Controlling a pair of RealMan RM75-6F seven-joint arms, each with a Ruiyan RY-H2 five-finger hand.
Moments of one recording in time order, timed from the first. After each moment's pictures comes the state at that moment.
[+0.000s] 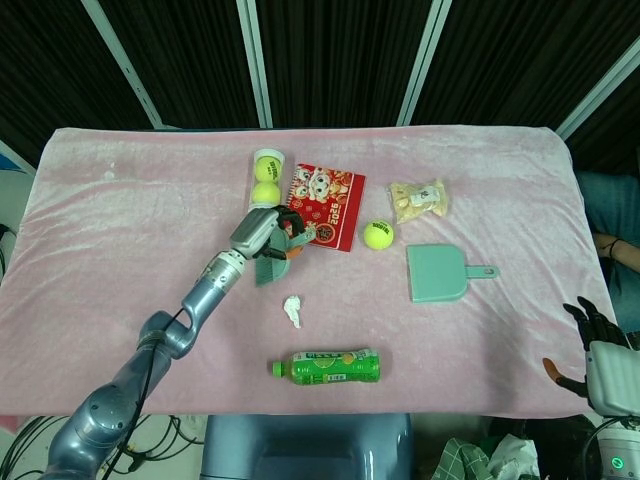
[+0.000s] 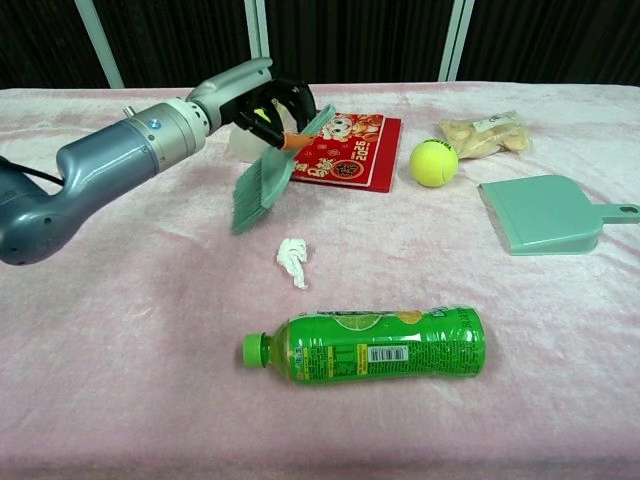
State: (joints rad) left arm -1.09 -2.10 -0.15 -0.24 1.53 0.93 -1.03; right arm 0.03 -1.10 0.07 -1.73 -1.36 1.44 -0.02
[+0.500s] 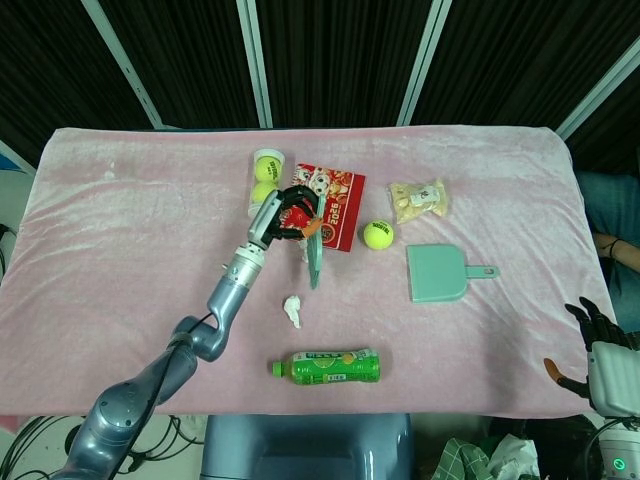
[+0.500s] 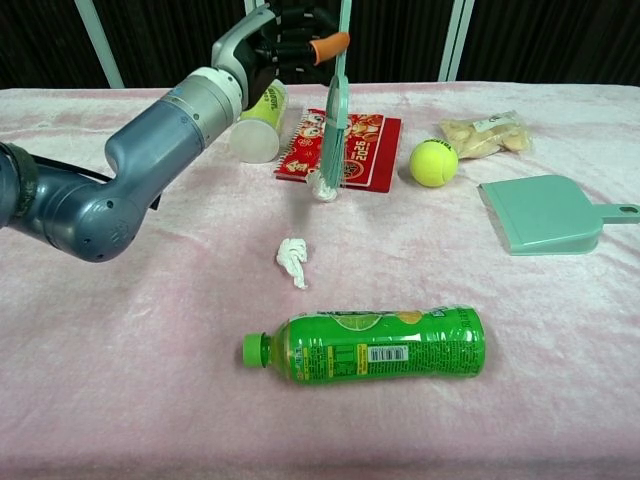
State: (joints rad) left arm -1.16 -2.13 -0.34 -0.36 1.37 0.99 -1.42; right arm 0.02 -1.09 0.07 -1.74 -1.36 1.44 -0.01
